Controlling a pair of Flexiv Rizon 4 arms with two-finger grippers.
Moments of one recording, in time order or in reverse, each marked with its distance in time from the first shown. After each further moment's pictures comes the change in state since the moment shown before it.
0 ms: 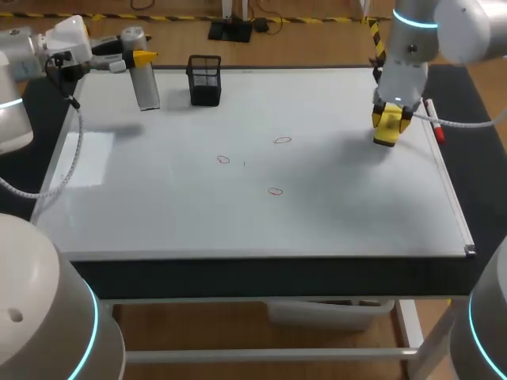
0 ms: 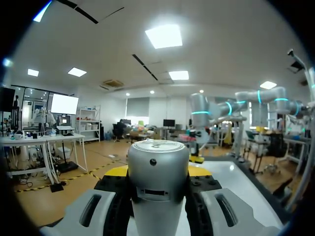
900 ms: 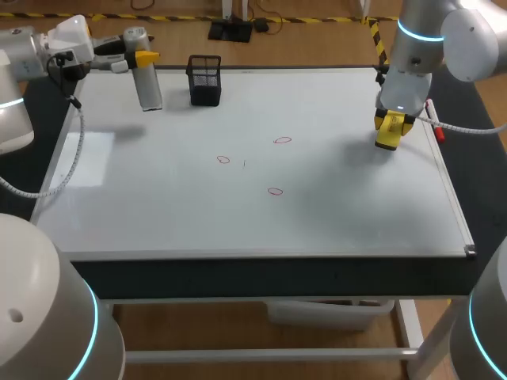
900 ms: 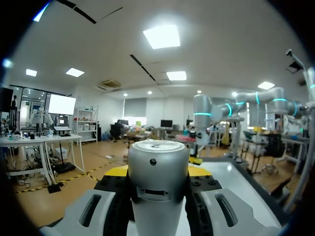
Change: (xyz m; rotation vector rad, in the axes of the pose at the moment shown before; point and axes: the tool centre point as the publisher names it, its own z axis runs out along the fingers) left arm 0.012 -0.003 0.009 0.006 0.037 -0.007; right arm 0.005 0.004 0.001 0.069 -0.021 0.007
